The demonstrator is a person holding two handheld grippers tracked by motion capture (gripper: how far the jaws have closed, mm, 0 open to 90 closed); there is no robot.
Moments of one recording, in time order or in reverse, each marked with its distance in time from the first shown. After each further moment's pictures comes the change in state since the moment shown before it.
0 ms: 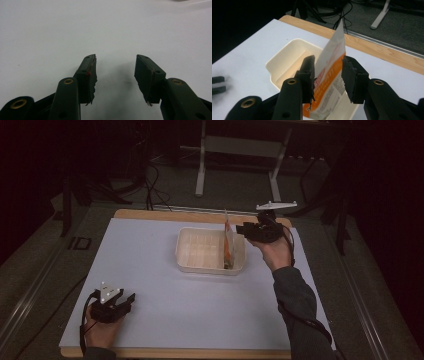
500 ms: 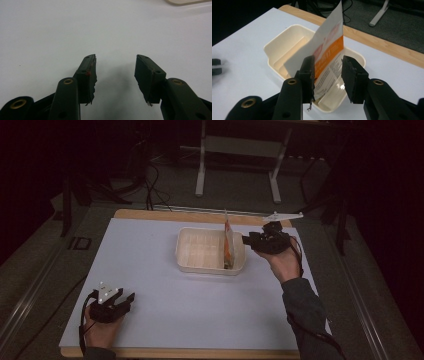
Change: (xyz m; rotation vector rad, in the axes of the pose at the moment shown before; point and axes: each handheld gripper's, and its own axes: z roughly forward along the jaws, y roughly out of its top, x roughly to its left) left arm 0.002 -0.001 -0.002 -0.018 -0.009 -0.018; right arm -0.002 -0.028 -0.017 0.026 -0.006 -0.055
